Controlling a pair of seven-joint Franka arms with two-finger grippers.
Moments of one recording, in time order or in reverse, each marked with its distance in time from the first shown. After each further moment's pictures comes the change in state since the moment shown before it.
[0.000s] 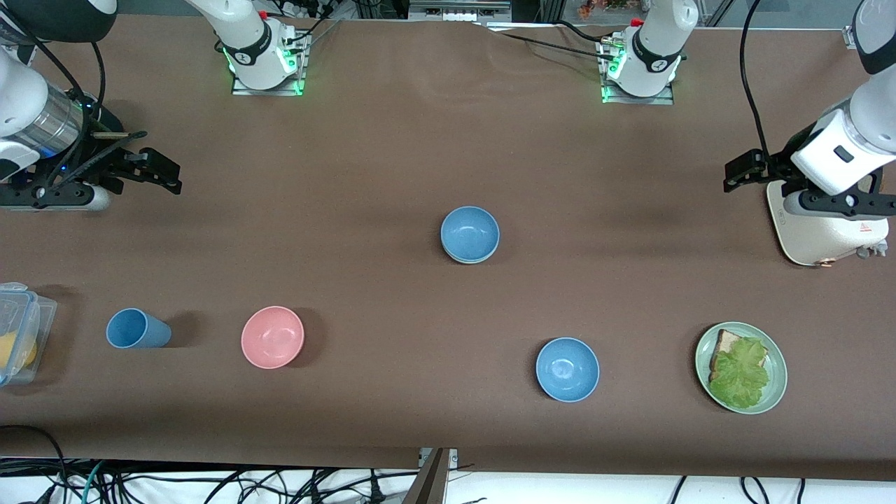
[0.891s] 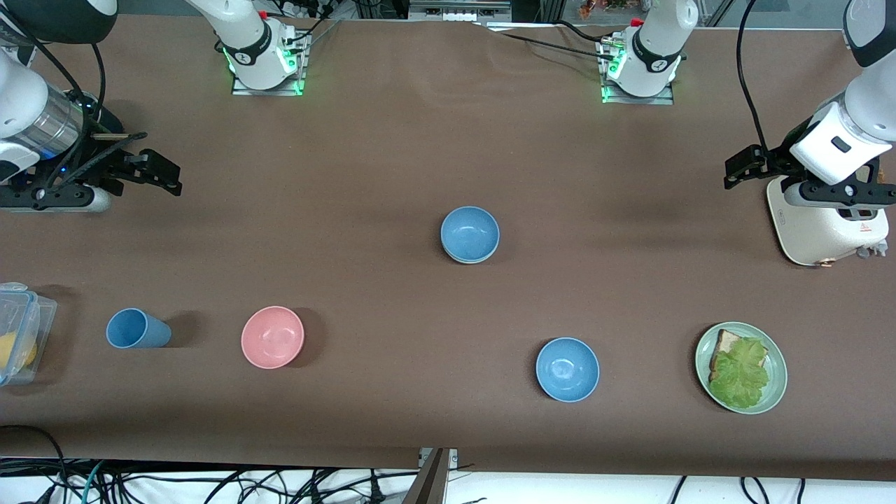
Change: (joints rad) left arm 0.113 -0.041 -0.094 -0.079 0.000 0.066 0.000; right arm 0.000 0.008 0.001 0.013 0.000 0.004 -0.002
